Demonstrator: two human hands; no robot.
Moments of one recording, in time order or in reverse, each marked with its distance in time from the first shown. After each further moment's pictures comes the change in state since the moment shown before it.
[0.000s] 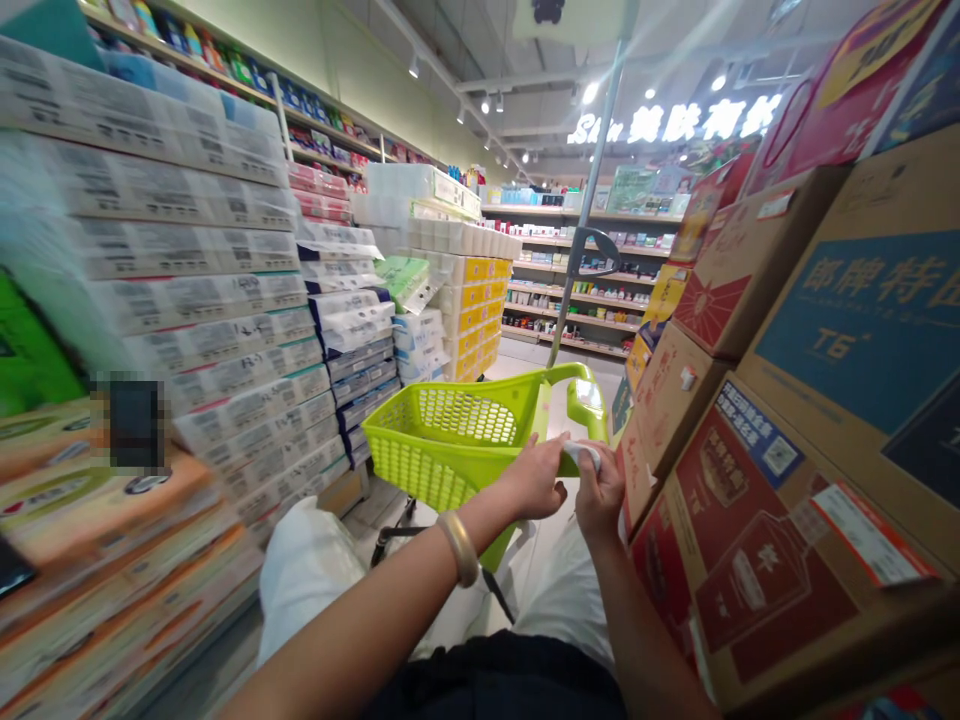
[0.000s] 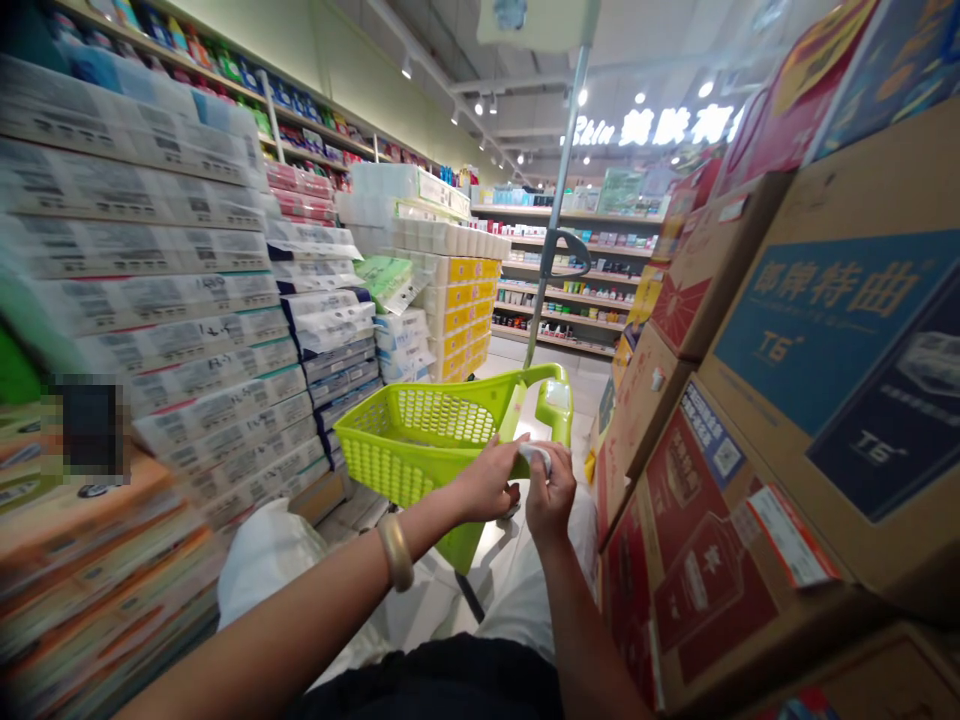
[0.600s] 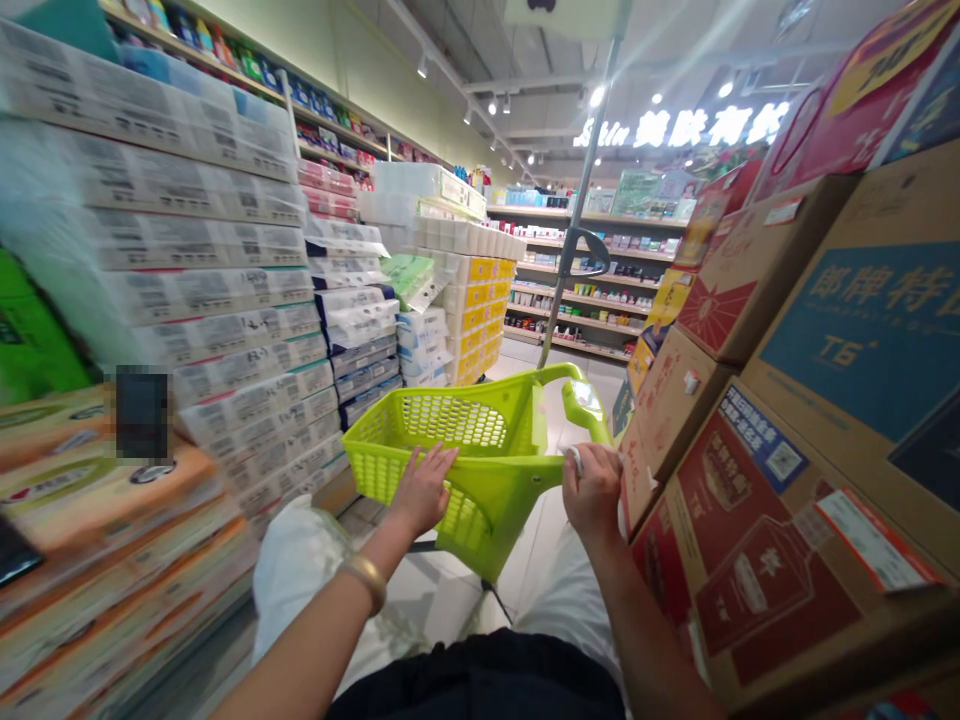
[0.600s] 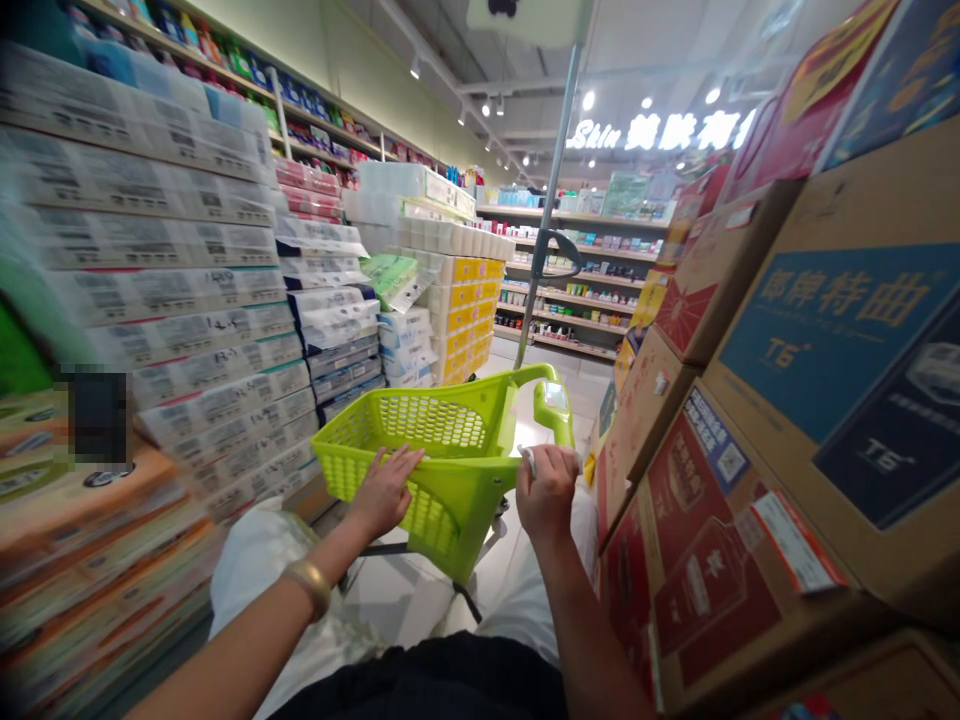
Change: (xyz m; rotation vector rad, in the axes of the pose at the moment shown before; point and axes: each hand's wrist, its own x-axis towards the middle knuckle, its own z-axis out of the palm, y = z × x) left_hand -0.128 -0.107 -0.026 0.450 0.167 -0.315; right_hand 0.004 -0.002 -0.001 -0.543 -0.183 -0.260
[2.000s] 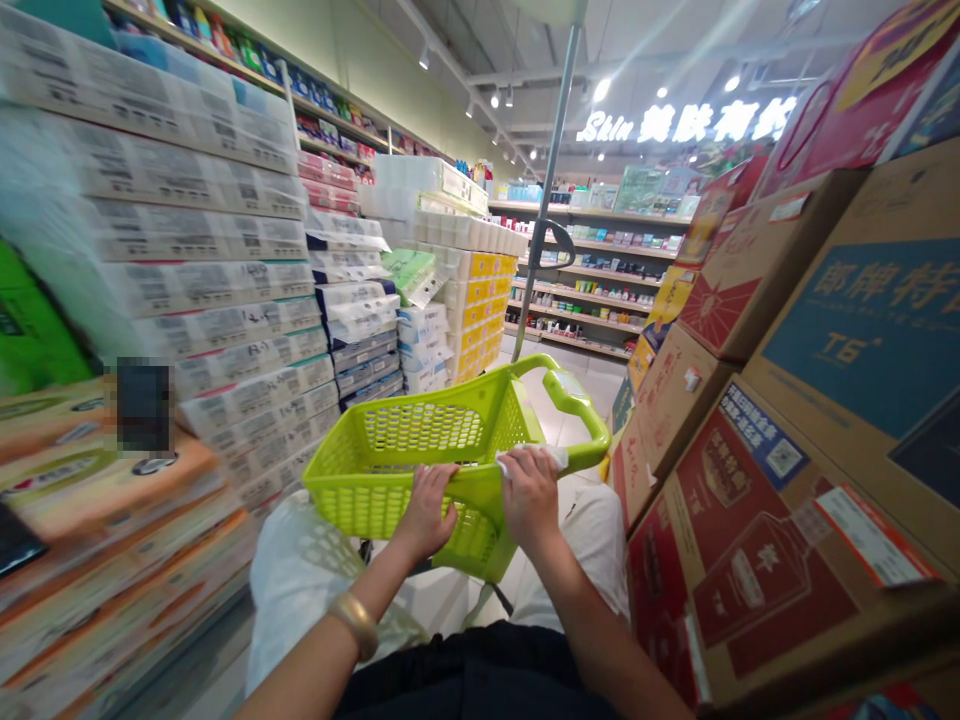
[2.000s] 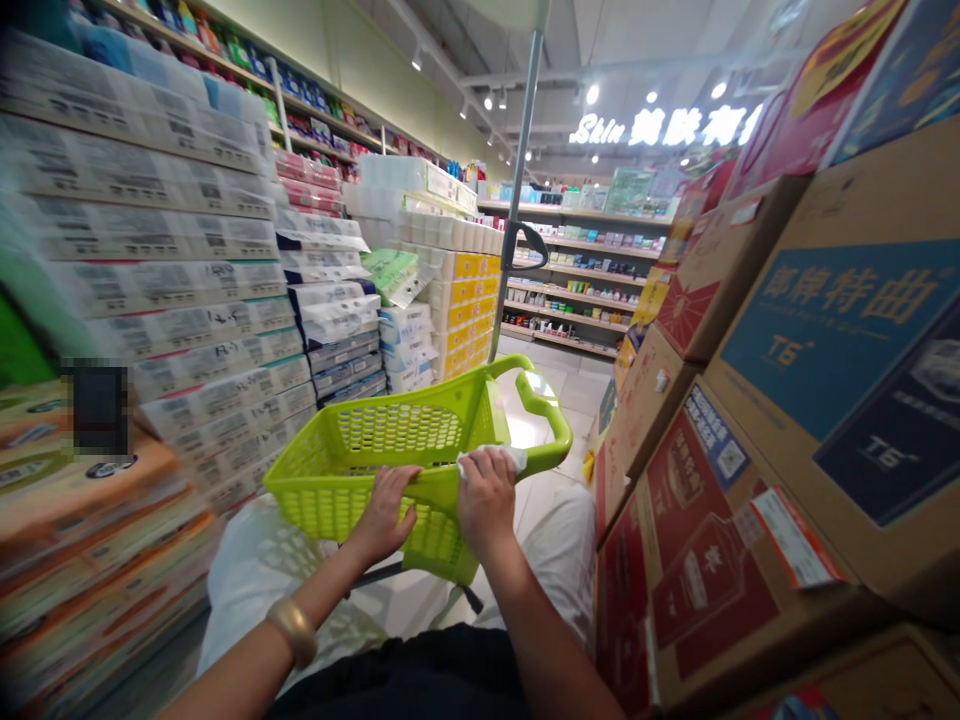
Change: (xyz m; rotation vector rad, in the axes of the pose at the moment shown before) left_hand -0.029 0.021 0.010 -0.236 0.122 -0.045; right_hand -0.029 -0.052 0.047 0.082 -0.174 -0.108
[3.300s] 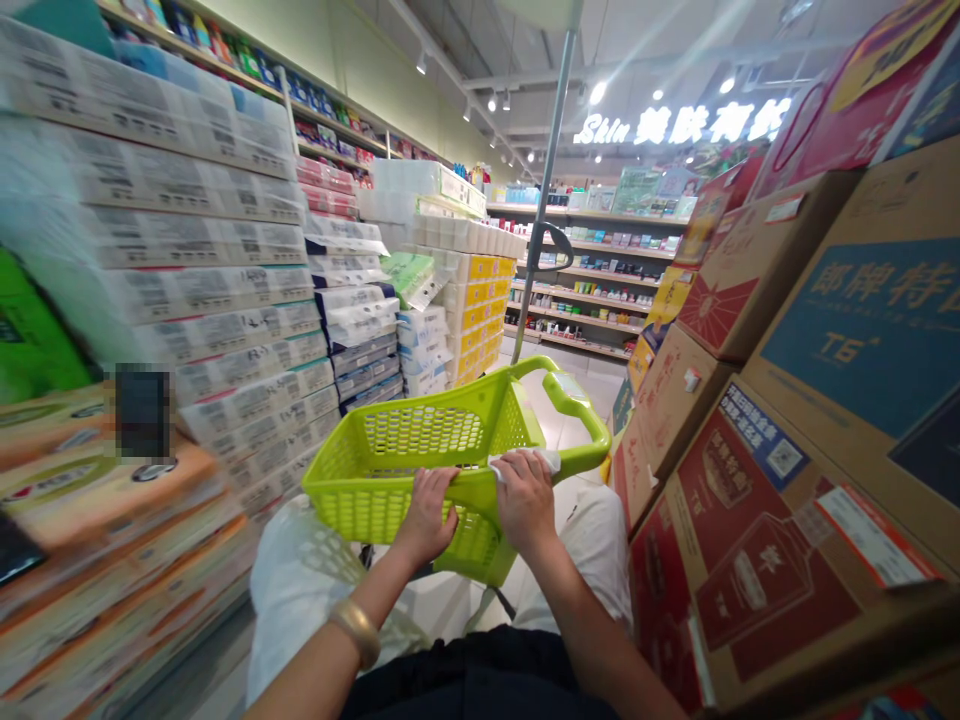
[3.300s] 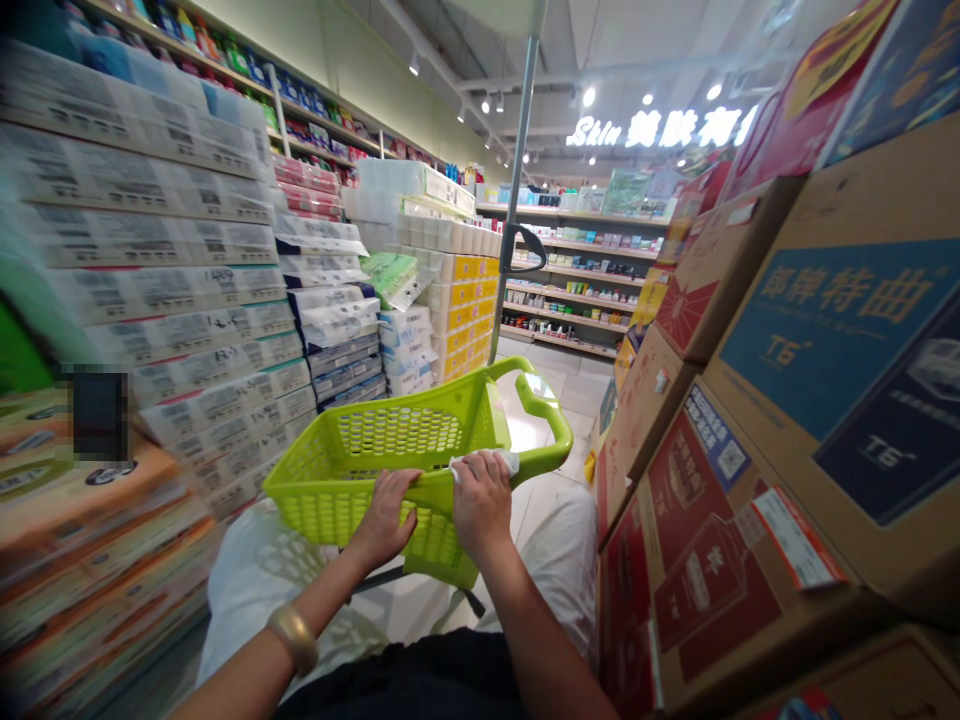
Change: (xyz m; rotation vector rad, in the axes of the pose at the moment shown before) left_hand -0.001 -0.002 0.002 -0.011 0.021 -0.006; right_hand -0.003 -0.009 0.007 -0.001 -0.058 0.002
